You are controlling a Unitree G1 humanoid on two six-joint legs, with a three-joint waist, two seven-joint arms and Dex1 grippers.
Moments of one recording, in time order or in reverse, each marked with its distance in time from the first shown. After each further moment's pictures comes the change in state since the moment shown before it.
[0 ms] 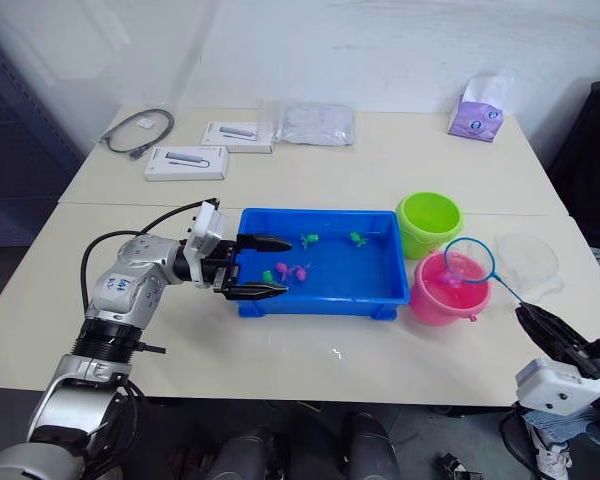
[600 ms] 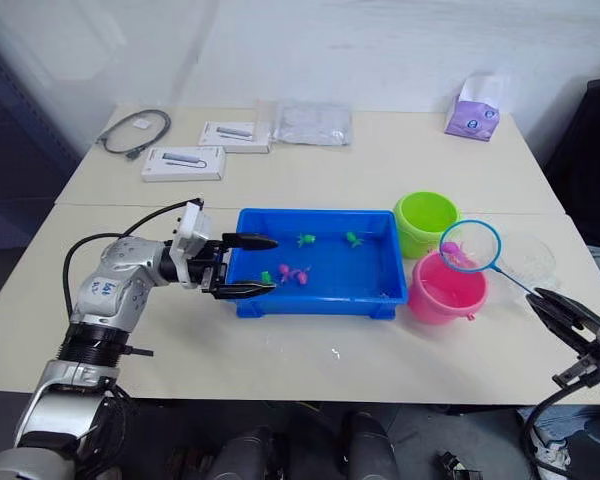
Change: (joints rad) left arm 0.022 0.039 0.025 0.002 0.000 -0.022 0.010; right arm -0.008 0.010 -0.021 -0.226 0.862 0.811 0.564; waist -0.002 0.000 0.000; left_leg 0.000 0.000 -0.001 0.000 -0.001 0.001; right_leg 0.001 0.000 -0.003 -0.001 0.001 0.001
